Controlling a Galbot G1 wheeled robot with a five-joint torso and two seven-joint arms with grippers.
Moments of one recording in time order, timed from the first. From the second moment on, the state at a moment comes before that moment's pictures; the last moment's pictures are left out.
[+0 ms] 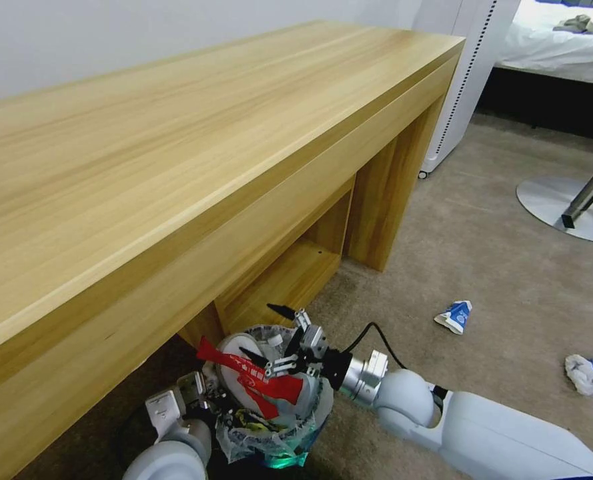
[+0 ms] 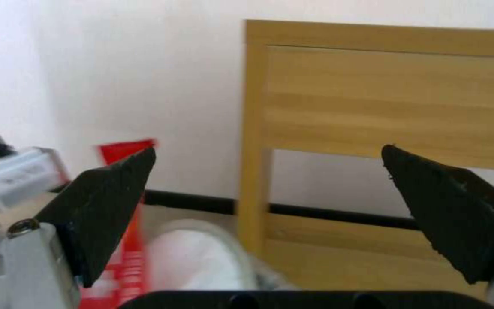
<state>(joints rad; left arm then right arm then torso) 1.61 -1.20 -0.24 -2.34 -1.01 0.56 -0.93 -0.70 0.75 -0.59 1.88 0.60 0.35 -0.06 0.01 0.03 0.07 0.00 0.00</state>
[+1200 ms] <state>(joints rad) 1.63 -1.15 -0.19 -2.37 -0.94 0.58 -0.86 -1.27 0.75 0.28 1.96 0.46 -0.05 0.46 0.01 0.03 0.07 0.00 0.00</state>
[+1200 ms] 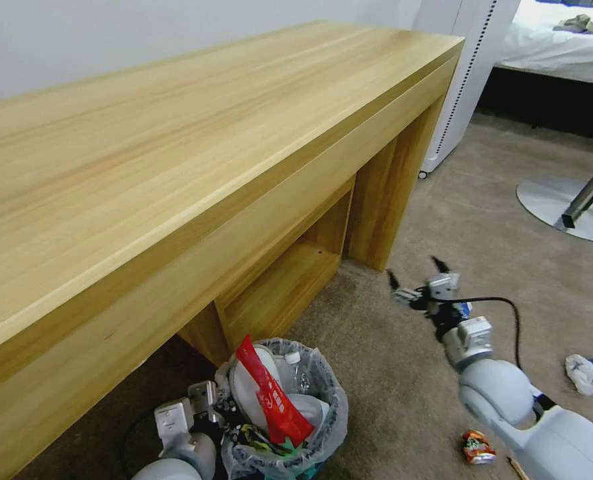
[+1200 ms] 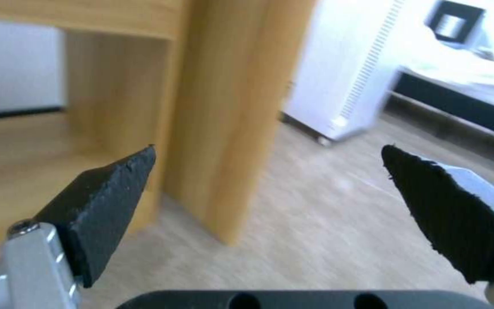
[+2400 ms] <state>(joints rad) 1.66 -1.17 -0.14 -2.35 -0.85 0.57 -0.82 -1.41 0.86 0.38 1.95 0.37 -0.06 0.47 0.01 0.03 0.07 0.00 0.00</state>
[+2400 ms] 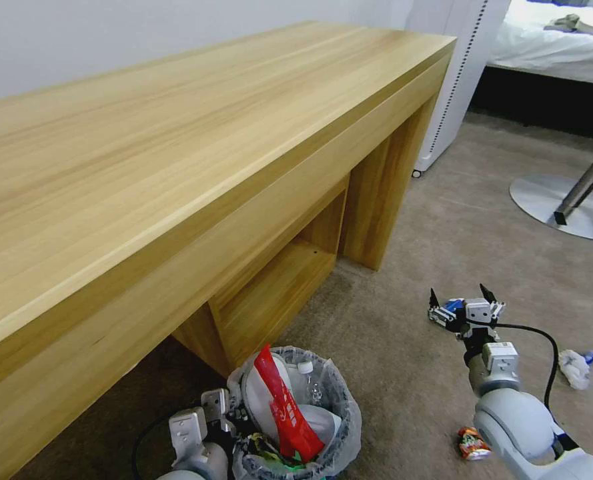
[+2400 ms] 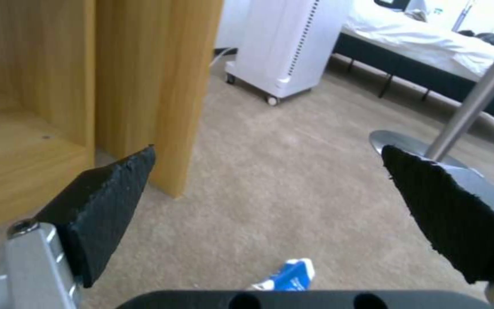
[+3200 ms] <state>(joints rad) 1.67 -1.17 -0.15 -2.35 -0.84 0.57 -0.81 -1.34 0.84 0.34 1.91 0.40 -0.05 0.47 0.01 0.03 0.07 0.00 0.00</state>
